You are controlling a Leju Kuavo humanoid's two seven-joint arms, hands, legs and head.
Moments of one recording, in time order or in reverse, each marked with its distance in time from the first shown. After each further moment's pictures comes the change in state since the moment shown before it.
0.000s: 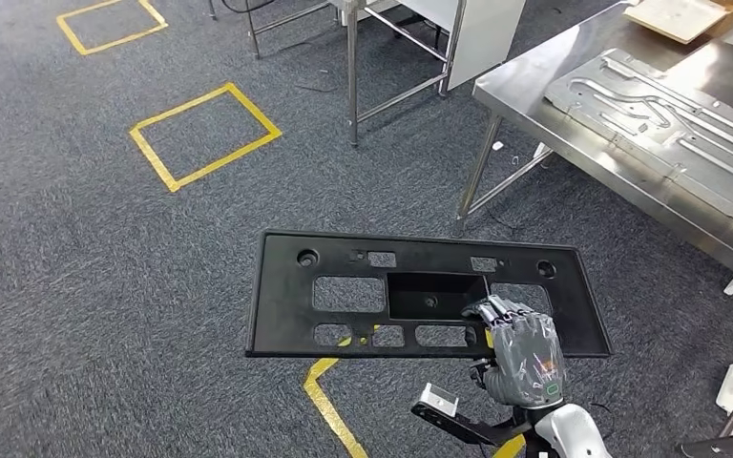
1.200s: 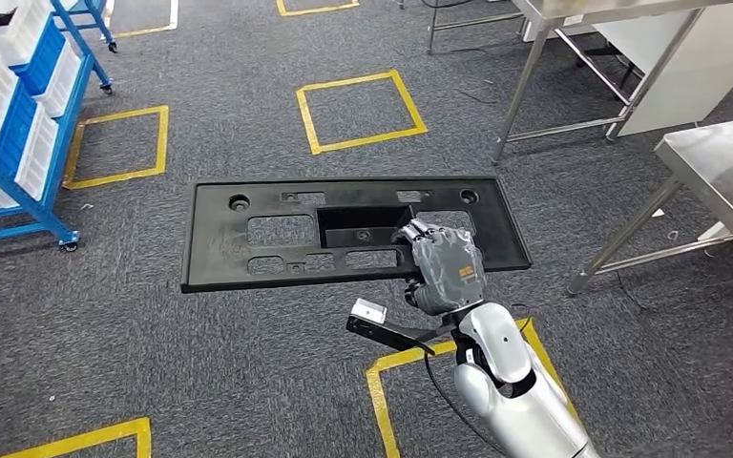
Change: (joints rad) left arm -0.018 0.006 0.033 0.000 0.080 -0.021 -0.025; right arm -0.430 0.199 0.151 0.377 -0.040 0.068 0.011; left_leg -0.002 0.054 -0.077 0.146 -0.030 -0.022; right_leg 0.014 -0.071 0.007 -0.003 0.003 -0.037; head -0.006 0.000
